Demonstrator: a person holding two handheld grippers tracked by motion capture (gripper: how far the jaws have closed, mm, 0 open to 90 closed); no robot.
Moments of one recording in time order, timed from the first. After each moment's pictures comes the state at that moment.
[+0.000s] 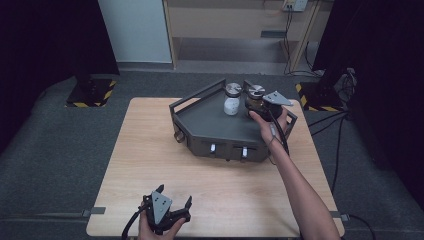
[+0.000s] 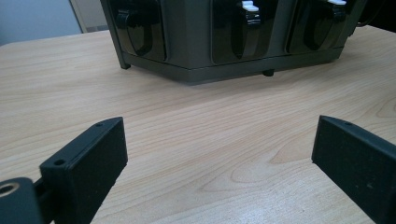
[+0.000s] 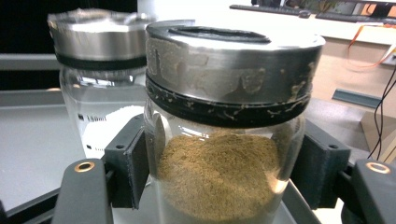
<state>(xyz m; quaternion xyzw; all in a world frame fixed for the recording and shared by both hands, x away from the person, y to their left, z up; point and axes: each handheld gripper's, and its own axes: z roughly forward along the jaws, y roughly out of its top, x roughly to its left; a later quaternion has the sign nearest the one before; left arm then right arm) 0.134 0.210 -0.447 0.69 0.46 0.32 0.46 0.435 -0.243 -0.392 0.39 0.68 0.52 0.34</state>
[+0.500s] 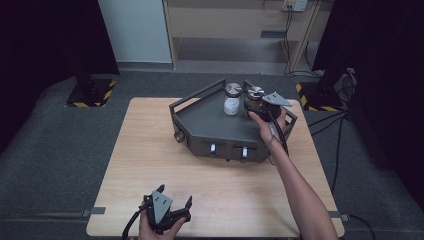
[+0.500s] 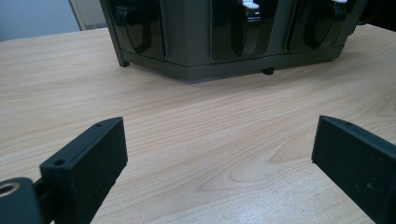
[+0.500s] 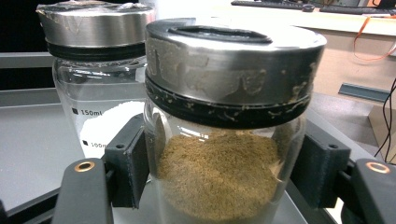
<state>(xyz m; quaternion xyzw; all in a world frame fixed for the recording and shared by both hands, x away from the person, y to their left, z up) 0.135 0.209 -0.447 0.69 0.46 0.32 0.46 0.438 -0.245 -0.397 0.40 0.67 0.53 0.33</state>
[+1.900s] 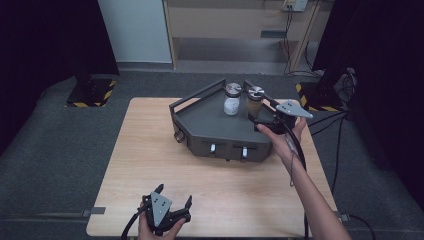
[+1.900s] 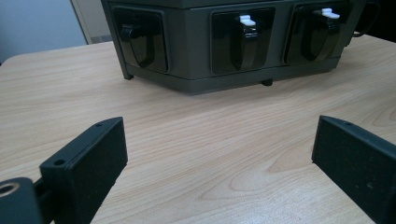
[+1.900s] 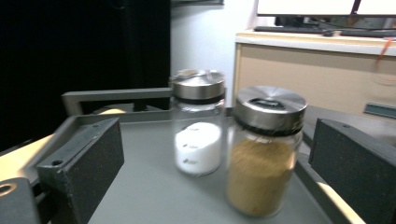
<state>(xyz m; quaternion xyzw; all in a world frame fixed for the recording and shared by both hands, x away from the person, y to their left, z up) 0.128 0.207 -0.446 0.68 0.45 0.34 0.47 0.353 -0.275 -0.360 0.36 0.67 0.58 0.30</state>
